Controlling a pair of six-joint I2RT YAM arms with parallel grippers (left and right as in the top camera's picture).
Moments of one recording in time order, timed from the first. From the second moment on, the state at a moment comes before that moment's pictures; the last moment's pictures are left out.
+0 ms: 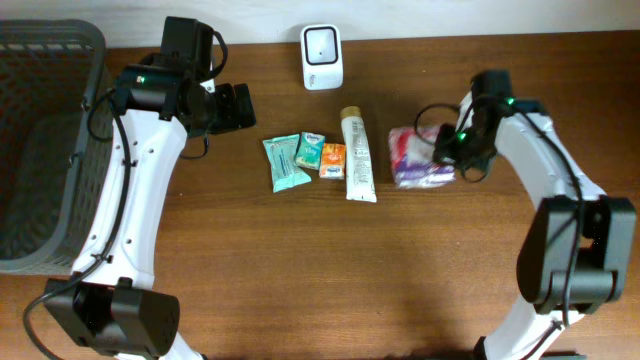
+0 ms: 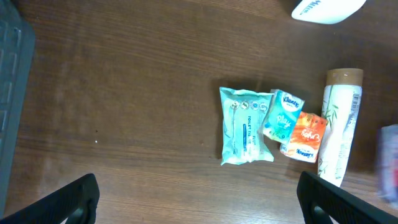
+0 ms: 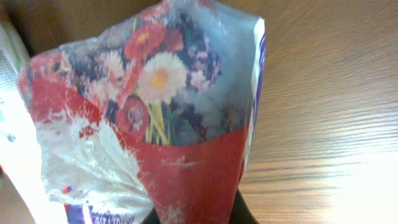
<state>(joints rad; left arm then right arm) -0.17 1.80 1.89 -1.22 -0.04 -0.35 -0.04 1.92 1.48 -0.93 -0.19 0.29</state>
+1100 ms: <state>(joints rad) -0.17 1.80 1.89 -1.22 -0.04 -0.35 0.29 1.90 1.65 -1.12 -0.02 0.34</state>
